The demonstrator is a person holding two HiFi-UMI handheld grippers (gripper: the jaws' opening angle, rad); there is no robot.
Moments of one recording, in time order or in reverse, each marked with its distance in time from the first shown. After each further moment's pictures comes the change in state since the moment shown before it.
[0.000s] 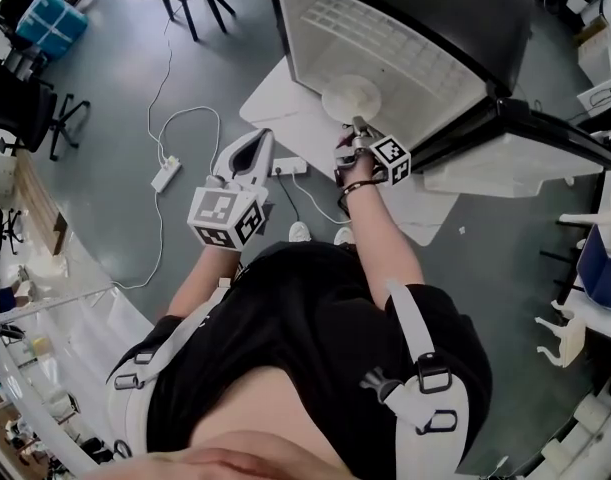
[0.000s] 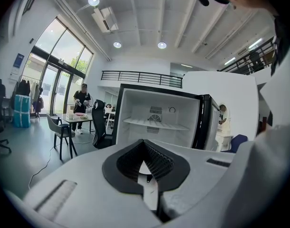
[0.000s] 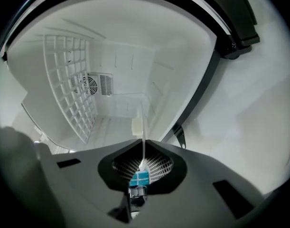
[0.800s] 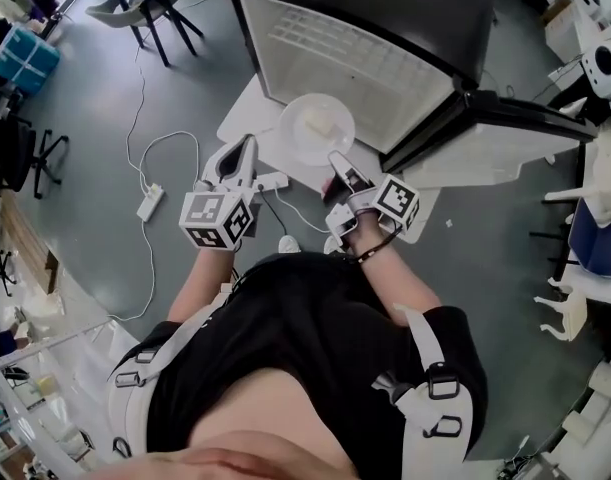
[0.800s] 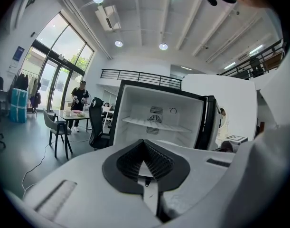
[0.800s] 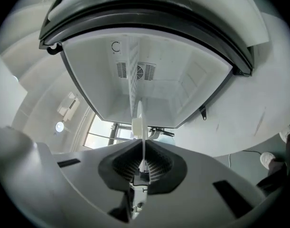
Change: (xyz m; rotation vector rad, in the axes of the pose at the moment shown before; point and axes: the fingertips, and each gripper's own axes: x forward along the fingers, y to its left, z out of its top) left arm 0.026 0.011 -0.002 -0.039 -0.003 -0.035; right arm -0.135 0.122 -0.056 -0.112 0.247 0.177
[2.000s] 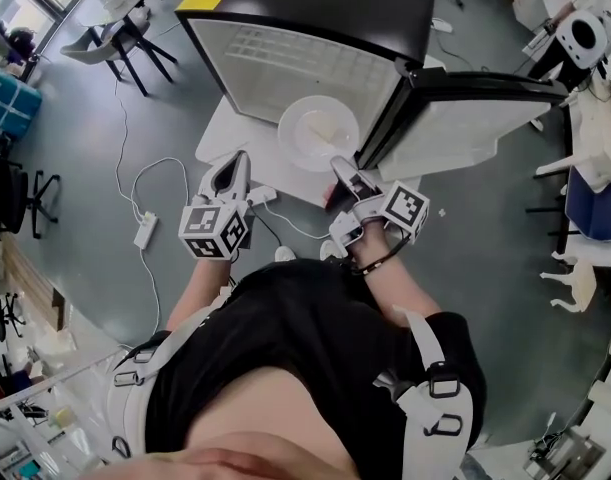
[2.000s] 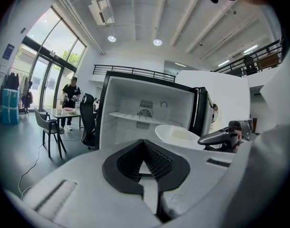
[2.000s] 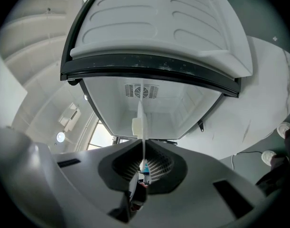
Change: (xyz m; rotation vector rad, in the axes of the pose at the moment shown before) left arm 0.021 -0.043 -0.020 0.031 0.054 -0.075; right arm -0.068 0.029 0.042 0.042 -0.130 0.009
